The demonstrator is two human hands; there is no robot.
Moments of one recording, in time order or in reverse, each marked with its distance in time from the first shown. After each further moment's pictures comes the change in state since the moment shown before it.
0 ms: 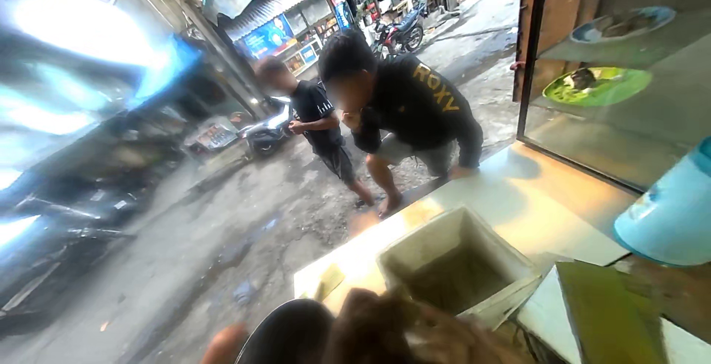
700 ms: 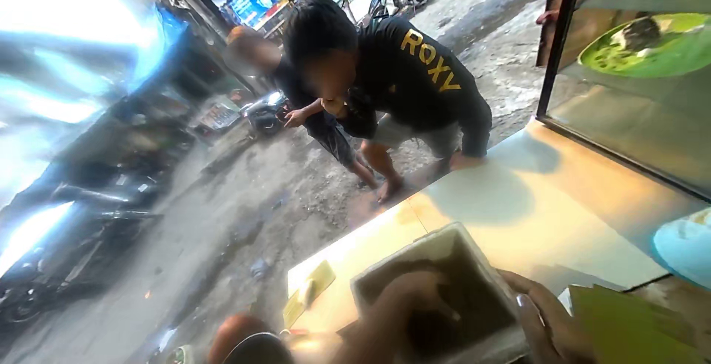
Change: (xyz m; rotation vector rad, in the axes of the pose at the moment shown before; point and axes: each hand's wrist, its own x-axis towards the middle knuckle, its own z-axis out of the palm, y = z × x) left_hand 0.197 -0.155 0.127 0.586 -1.097 -0.635; right_hand 0.024 -0.014 -0.177 -1.104 0.734 -0.408
